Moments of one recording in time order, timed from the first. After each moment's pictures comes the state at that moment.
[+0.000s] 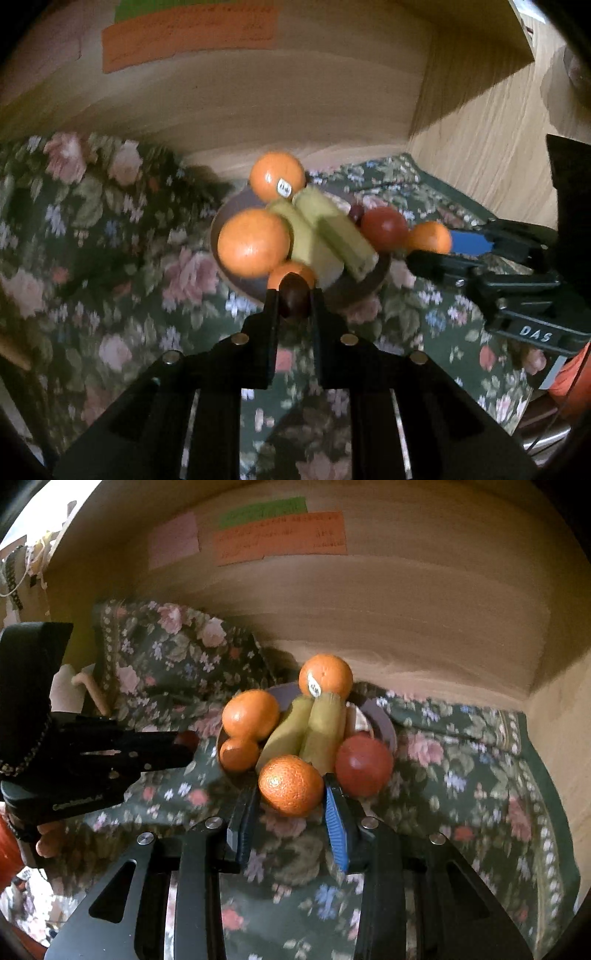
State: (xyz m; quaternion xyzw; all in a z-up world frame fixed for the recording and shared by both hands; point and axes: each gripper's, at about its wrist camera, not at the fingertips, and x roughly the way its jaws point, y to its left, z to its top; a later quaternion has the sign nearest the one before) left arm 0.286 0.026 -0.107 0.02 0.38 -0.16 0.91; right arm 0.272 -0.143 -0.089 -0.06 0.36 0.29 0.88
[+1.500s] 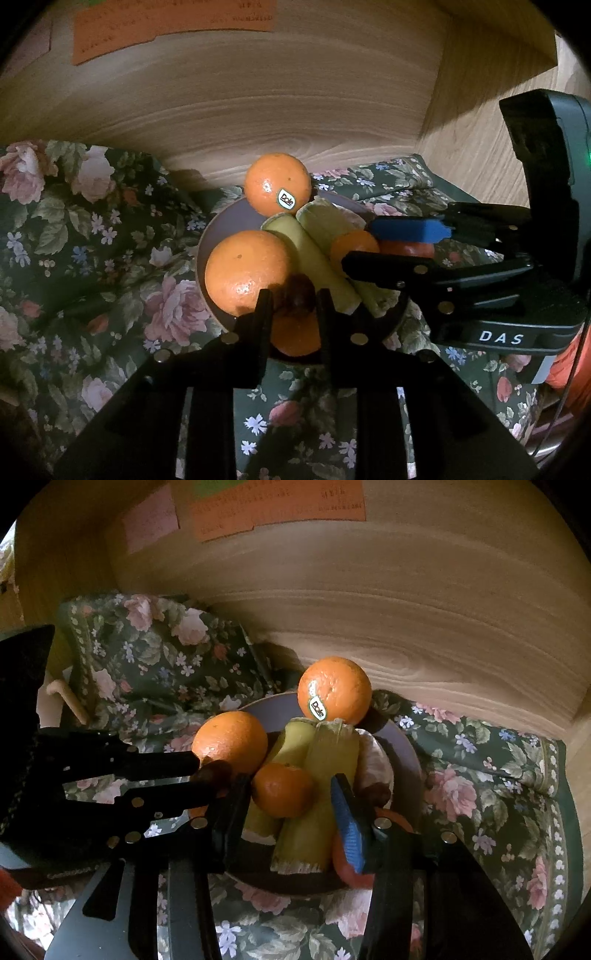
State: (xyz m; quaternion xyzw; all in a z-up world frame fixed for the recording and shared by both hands) left arm 0.330 0.018 -0.118 0.02 0.39 -0.16 0.91; right arm 0.325 -0.113 -0.110 -0.07 0.40 0.31 0.86
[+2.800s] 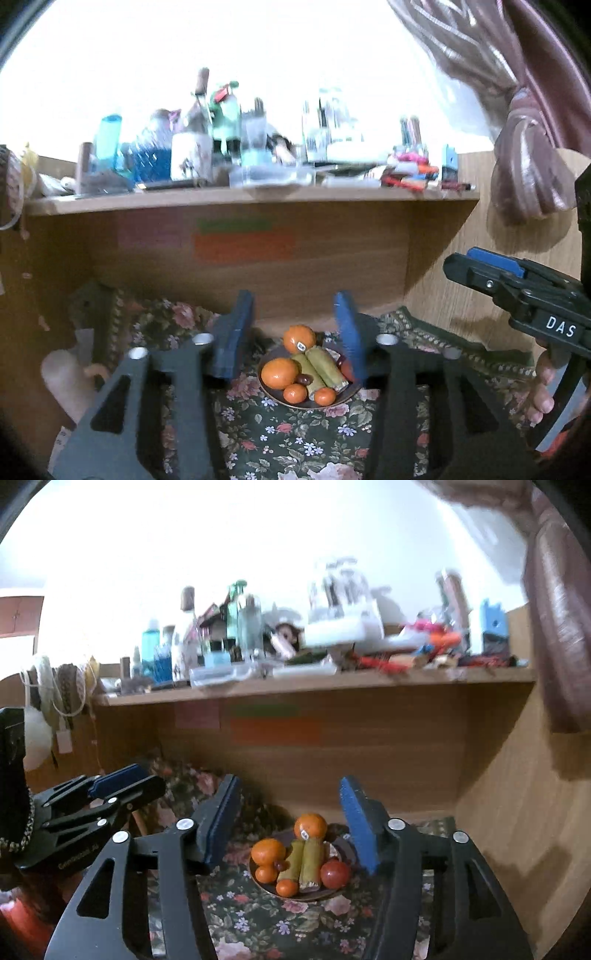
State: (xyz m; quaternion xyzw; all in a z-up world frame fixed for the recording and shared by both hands) left arm 0.110 0.007 0.031 0.01 0.07 -0.05 1.00; right arm 0.135 -0.189 0.049 0.01 0.11 0.23 0.97
